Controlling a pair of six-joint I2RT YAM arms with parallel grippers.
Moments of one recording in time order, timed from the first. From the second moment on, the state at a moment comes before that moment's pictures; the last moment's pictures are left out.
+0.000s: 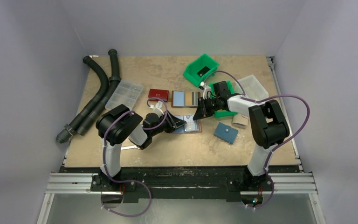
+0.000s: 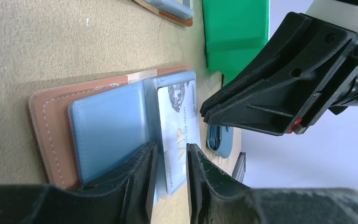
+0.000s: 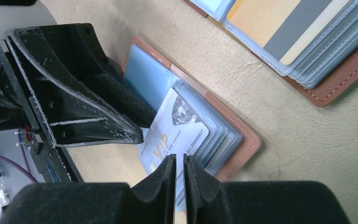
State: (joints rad) left arm -0.62 2.01 0.50 1.23 0.25 -1.18; right arm 0.33 1.83 1.06 -0.23 -0.72 0.10
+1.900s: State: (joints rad) left arm -0.59 1.97 0.49 1.13 0.24 -1.25; right arm 0.45 1.91 1.21 -0.35 -0.57 -0.04
